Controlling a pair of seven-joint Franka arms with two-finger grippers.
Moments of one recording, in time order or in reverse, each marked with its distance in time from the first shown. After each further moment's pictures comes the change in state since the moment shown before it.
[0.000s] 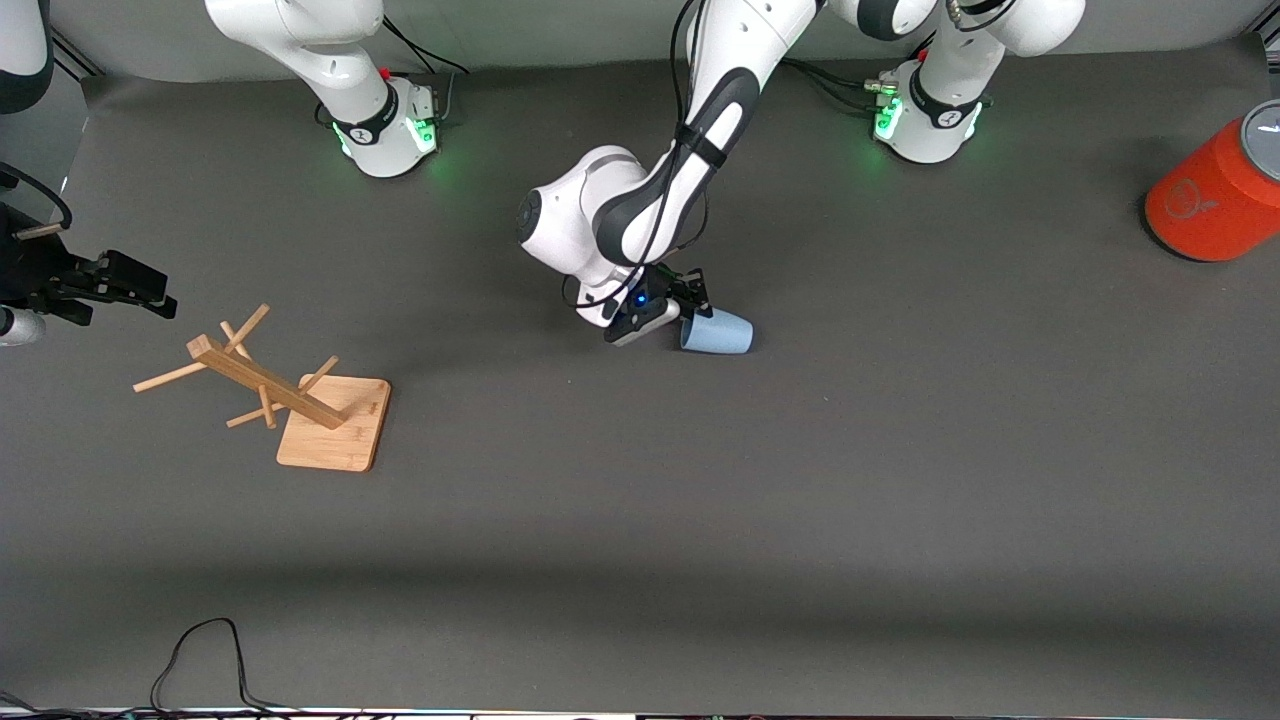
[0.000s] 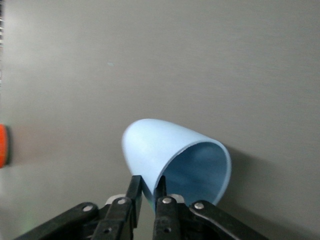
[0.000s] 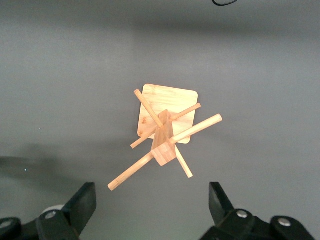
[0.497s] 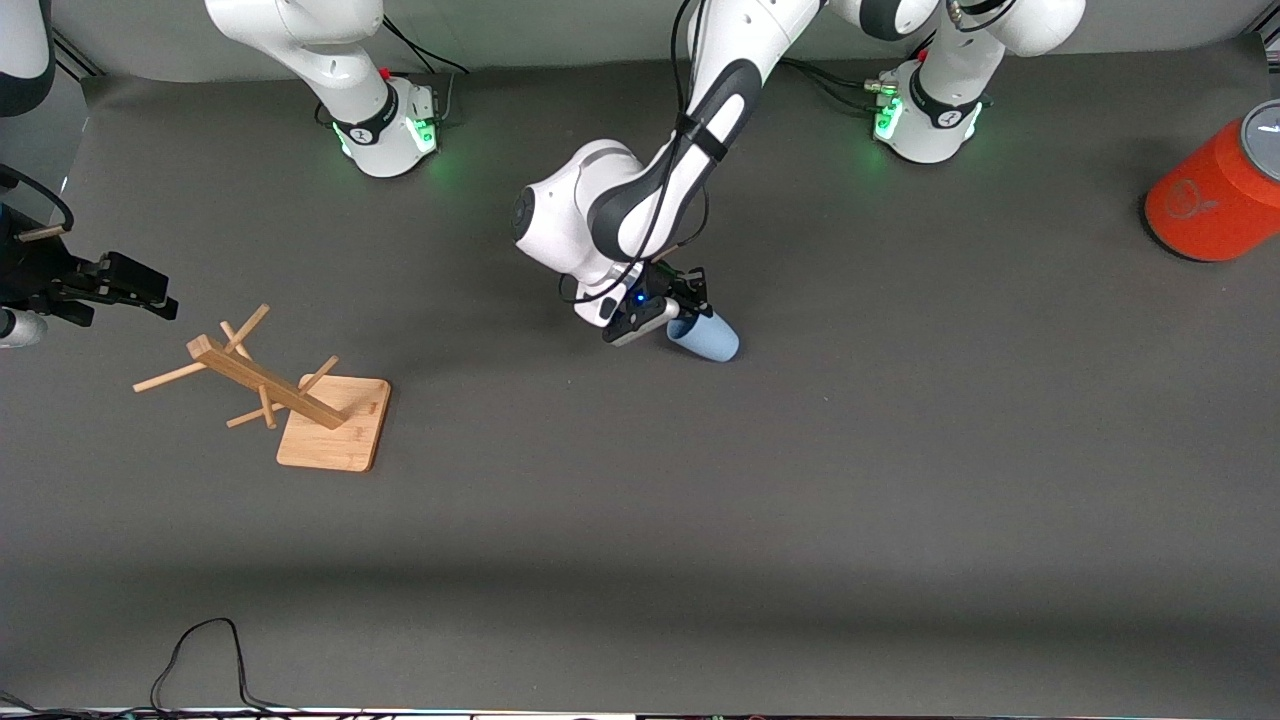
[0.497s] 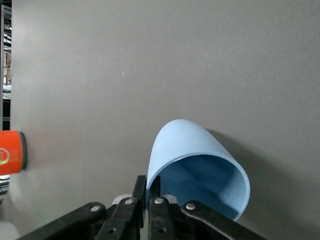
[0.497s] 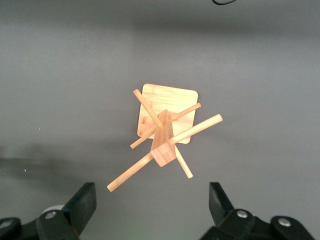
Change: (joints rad) left arm 0.028 -0.008 0.013 0.089 -0.027 -0.093 0.129; right arm -0.001 0.003 0.000 -0.004 0.000 0.004 0.002
